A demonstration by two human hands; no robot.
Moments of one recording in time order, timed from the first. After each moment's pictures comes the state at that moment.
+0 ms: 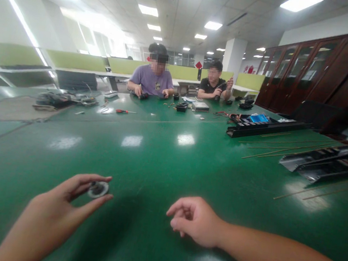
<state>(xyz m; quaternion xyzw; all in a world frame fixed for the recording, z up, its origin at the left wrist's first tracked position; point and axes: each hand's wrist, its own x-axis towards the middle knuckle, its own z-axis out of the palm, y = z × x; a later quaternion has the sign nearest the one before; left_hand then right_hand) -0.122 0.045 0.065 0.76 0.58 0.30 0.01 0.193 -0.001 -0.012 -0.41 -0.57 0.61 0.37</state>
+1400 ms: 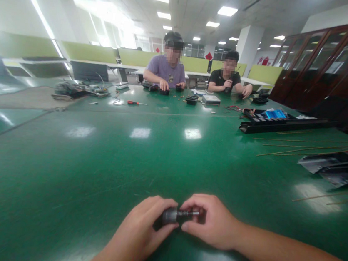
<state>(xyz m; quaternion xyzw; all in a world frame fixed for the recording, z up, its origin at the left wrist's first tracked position) -0.035 0.001 0.004 0.88 0.34 0.30 0.14 0.191 -0.013 -0.001 -0.46 -0.71 0.41 0.34</state>
